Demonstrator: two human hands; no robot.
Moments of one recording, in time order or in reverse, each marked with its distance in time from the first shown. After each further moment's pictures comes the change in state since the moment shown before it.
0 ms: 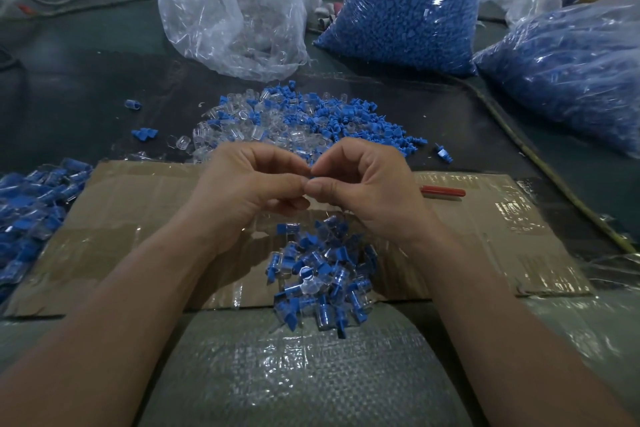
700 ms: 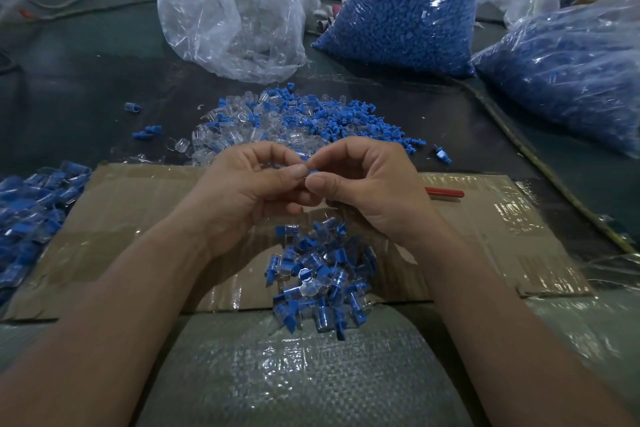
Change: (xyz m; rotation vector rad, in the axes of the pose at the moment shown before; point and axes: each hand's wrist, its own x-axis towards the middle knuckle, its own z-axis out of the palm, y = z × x) left_hand 0.007 -0.002 -0.003 -0.236 -0.105 -0.088; right_hand -0.001 -0.006 -0.002 0.153 0.004 0.073
